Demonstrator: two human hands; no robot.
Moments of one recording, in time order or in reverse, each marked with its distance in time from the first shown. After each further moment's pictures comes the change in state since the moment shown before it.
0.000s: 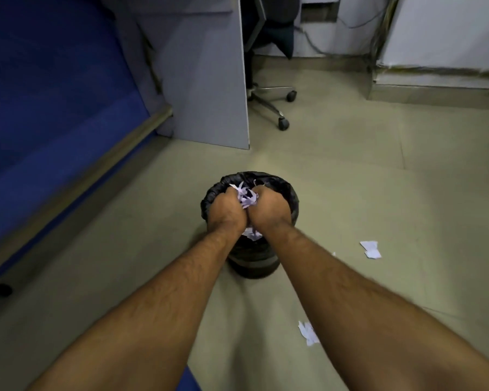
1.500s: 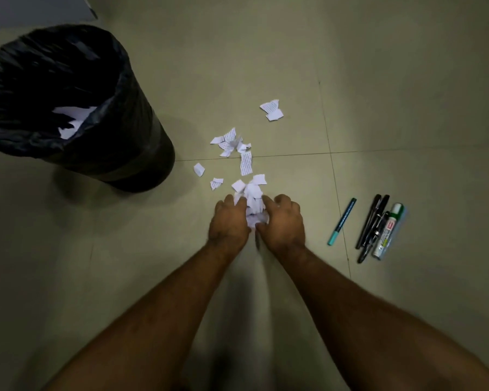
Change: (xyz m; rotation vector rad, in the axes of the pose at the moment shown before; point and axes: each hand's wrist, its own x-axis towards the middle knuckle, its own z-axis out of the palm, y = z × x) left_hand -0.219 -0.054 0.276 0.542 -0.659 0.512; right_hand -0.199 0.355 0.047 -0.271 0.013 0.346
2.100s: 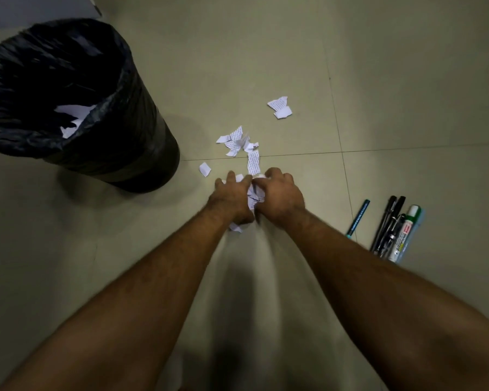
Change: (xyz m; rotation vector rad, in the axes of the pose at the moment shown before) left_hand 0.053 -0.011 -0.041 0.100 -0.282 -0.012; right_hand 0.068 -0.019 -0.013 -0.084 -0.134 -0.157
